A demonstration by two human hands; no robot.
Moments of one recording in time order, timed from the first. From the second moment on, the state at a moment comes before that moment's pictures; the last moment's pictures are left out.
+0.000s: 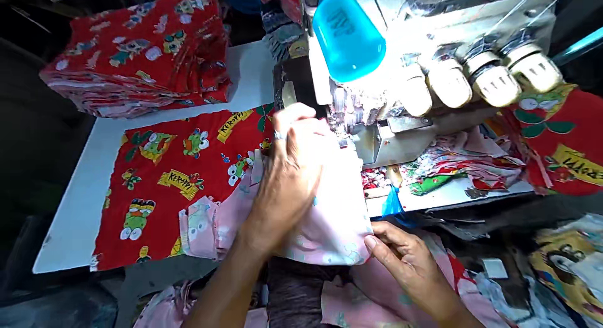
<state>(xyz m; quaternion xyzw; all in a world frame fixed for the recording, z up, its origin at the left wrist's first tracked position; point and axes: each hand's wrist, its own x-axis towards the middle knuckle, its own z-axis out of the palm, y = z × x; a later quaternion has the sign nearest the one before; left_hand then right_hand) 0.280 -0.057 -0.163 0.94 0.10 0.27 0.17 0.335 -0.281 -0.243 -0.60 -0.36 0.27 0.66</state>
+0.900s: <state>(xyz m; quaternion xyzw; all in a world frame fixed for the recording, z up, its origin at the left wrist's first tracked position) 0.079 -0.090 -0.172 0.73 0.40 0.28 0.48 0.317 -0.237 -0.253 -0.78 -0.43 0.02 0.45</state>
